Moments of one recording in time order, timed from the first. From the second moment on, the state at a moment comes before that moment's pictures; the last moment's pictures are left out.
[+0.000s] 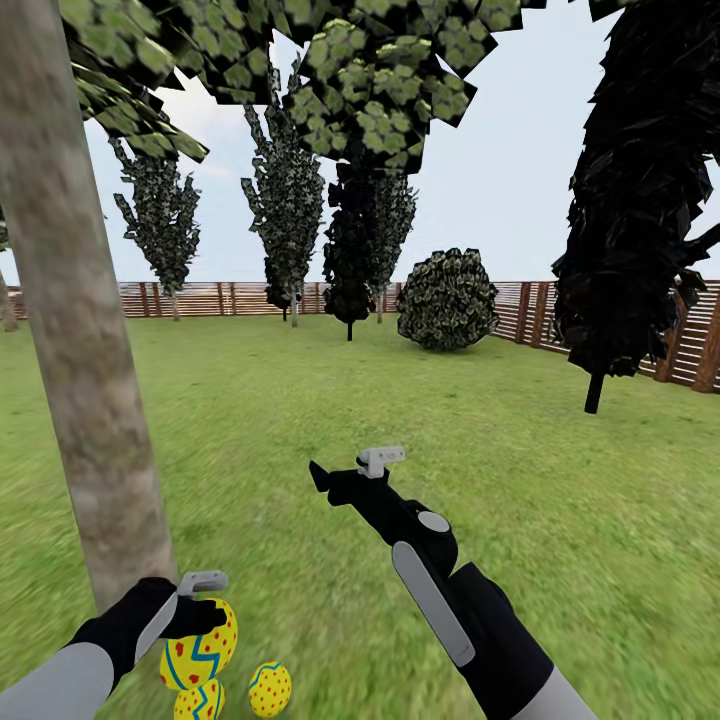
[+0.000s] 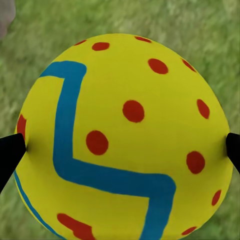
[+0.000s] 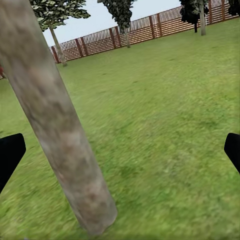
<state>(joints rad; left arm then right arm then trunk) -0.65 0.20 -0.17 -0.38 0.22 0.58 -0.12 -0.51 0.12 0.53 -1.39 -0.51 0.38 -0.12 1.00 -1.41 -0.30</state>
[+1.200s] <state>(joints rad) -0.64 0.20 -0.17 -0.34 0.23 0.51 -0.12 -0.51 0.12 0.52 -1.32 -0.53 0.37 -0.12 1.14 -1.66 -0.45</state>
